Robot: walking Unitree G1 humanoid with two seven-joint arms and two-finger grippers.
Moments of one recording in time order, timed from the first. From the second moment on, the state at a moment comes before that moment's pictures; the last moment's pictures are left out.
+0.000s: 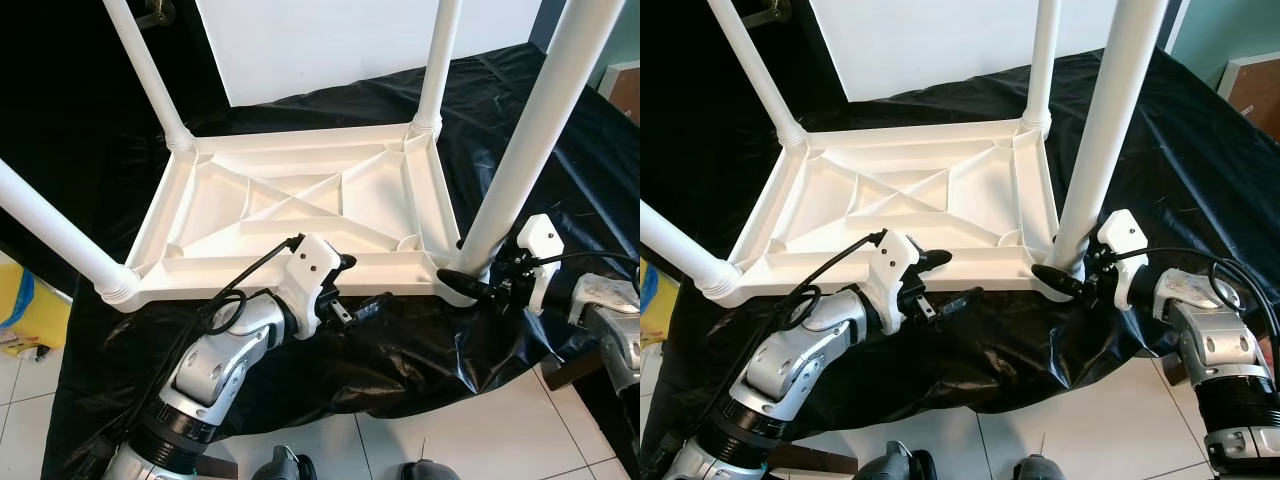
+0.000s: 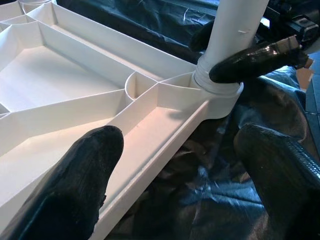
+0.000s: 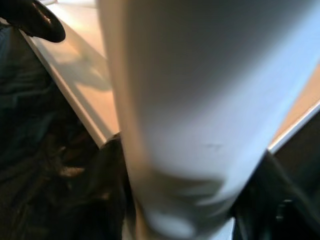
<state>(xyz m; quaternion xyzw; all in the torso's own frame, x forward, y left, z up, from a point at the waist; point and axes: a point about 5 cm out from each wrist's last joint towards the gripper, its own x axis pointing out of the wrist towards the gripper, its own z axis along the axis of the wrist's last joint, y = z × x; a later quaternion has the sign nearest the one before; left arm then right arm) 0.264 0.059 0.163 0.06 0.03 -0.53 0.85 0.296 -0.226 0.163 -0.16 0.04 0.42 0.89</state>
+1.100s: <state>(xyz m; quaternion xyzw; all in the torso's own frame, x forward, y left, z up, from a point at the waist) 0.263 0.059 0.168 0.05 0.03 -0.53 0.84 0.278 -0.190 0.146 -0.09 -0.03 0.17 0.98</state>
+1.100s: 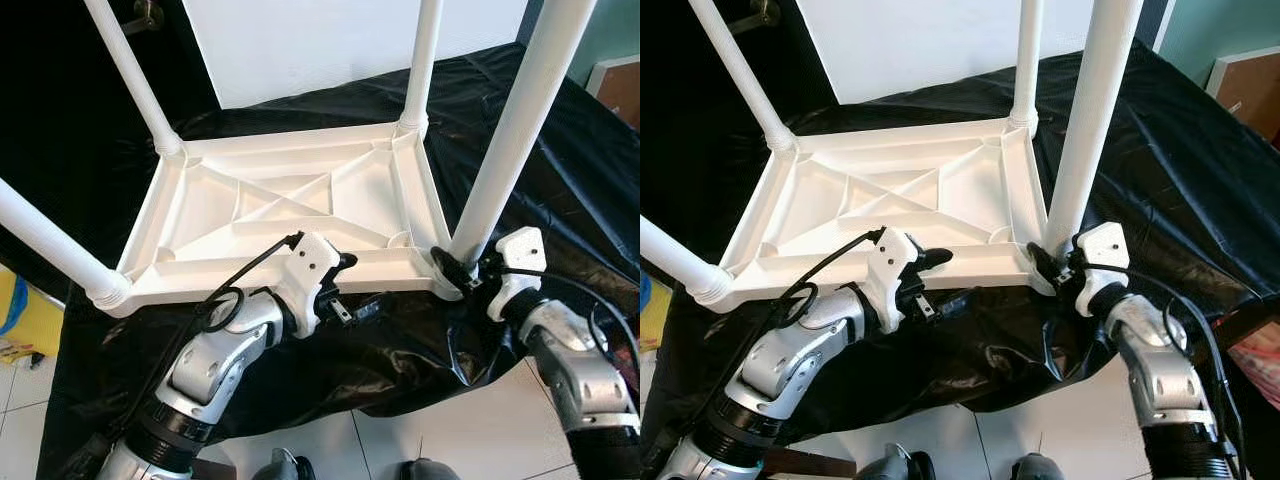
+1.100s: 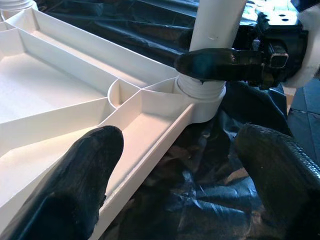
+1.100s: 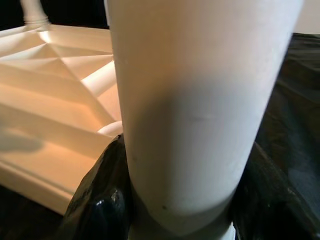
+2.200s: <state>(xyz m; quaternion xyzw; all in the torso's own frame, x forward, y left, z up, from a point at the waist) 0.260 0.058 0.166 0.05 0.04 -0.54 0.84 0.263 -0.153 0.141 0.00 -0.04 -0.12 0.99</state>
